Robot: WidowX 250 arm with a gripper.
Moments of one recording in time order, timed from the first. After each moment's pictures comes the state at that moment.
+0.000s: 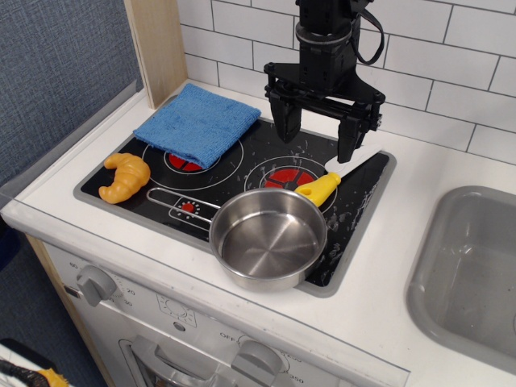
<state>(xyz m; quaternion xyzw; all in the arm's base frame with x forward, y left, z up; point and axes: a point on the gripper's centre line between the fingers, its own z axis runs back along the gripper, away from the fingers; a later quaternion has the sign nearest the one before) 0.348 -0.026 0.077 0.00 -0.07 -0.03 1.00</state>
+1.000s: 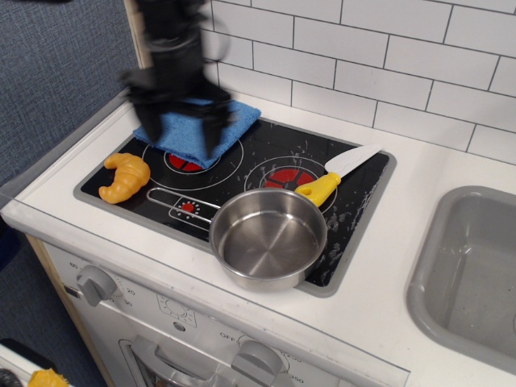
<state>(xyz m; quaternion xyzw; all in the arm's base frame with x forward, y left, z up) 0.284 0.115 0.071 0.04 -0.07 0.12 0.99</state>
